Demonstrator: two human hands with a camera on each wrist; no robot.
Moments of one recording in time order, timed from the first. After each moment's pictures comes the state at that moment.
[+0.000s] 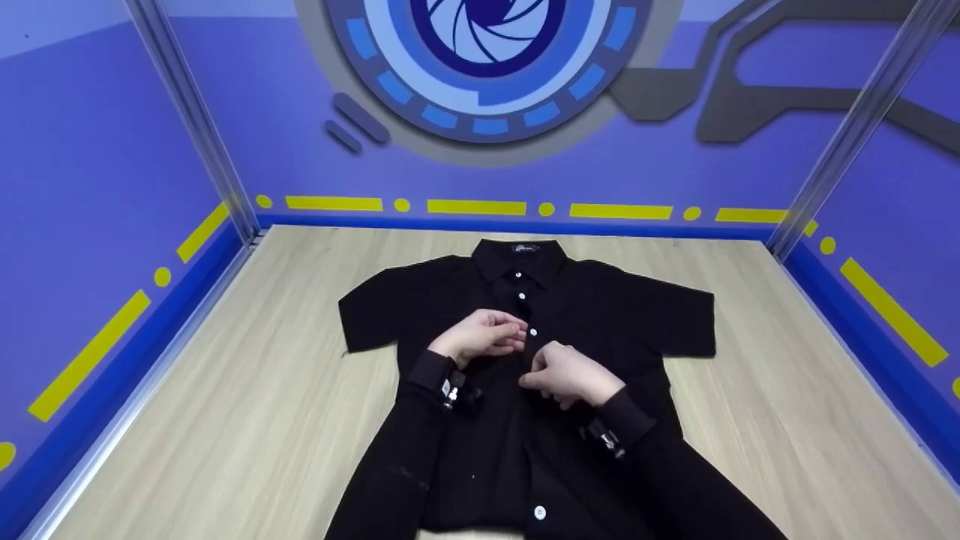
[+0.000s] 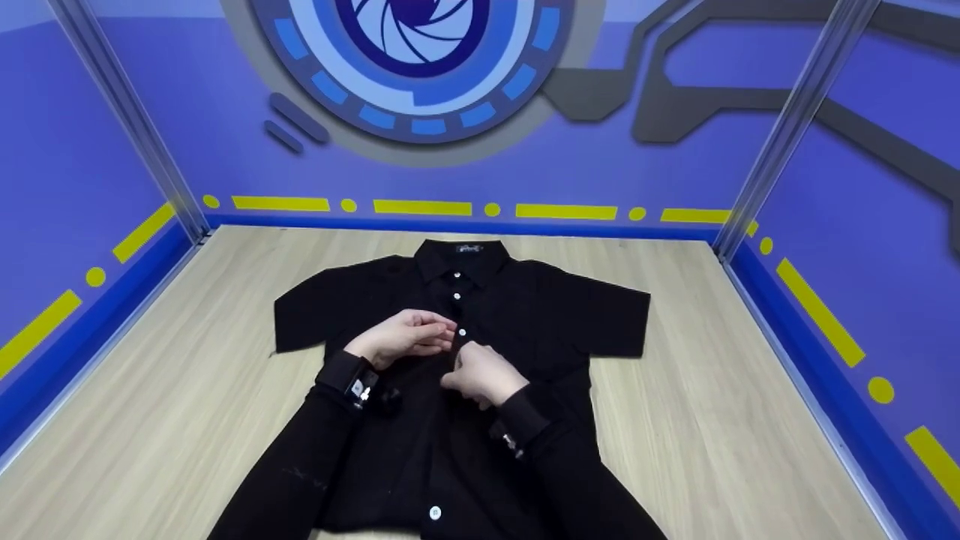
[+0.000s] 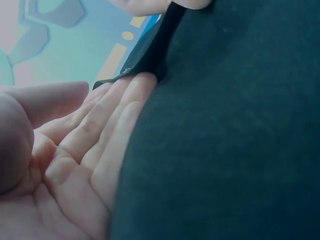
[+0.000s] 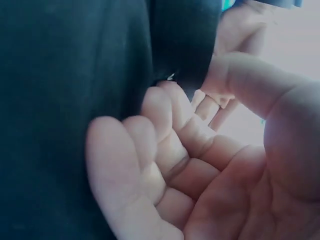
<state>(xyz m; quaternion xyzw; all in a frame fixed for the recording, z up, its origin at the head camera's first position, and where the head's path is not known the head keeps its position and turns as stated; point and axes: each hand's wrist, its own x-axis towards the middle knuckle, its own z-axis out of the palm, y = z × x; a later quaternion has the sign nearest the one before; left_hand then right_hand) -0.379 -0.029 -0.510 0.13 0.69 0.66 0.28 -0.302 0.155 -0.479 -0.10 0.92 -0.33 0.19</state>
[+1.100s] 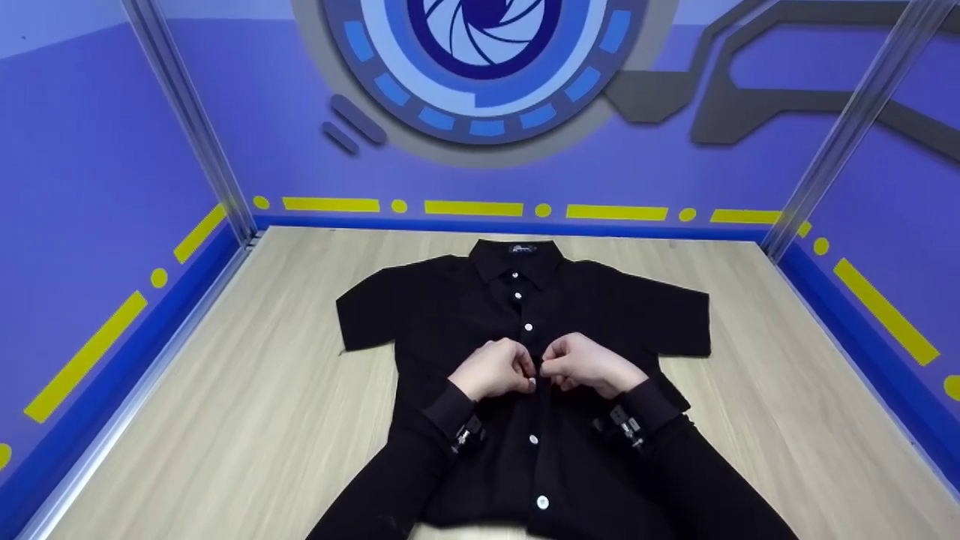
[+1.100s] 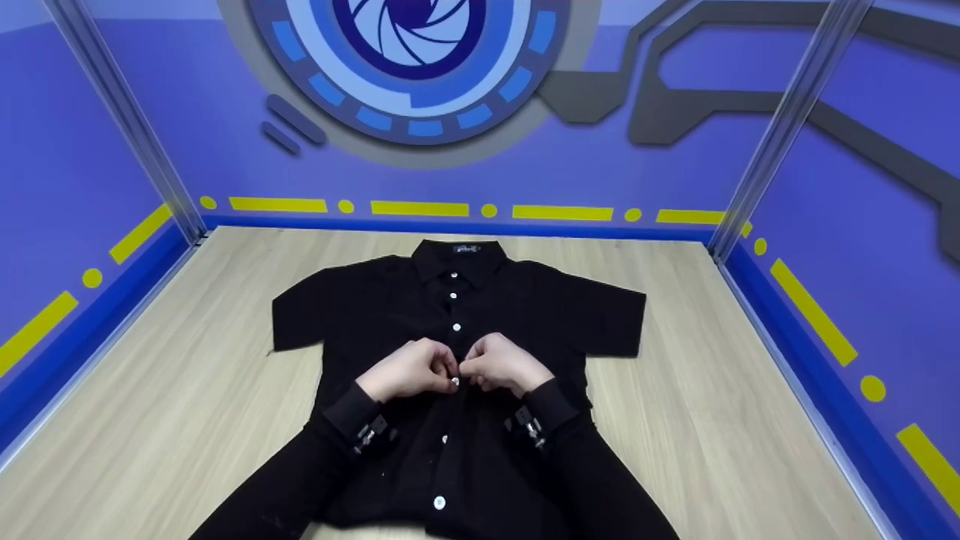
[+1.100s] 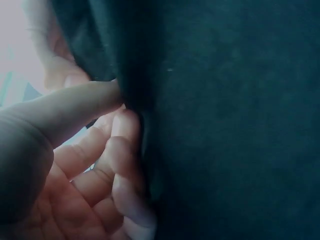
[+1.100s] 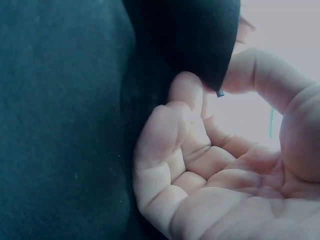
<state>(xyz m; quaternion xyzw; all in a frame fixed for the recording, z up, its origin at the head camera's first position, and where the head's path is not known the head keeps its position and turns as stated) -0.317 -0.004 -0.497 0.23 0.92 0.30 0.07 -0.321 0.190 -0.490 -0.10 0.83 -0.50 0.23</state>
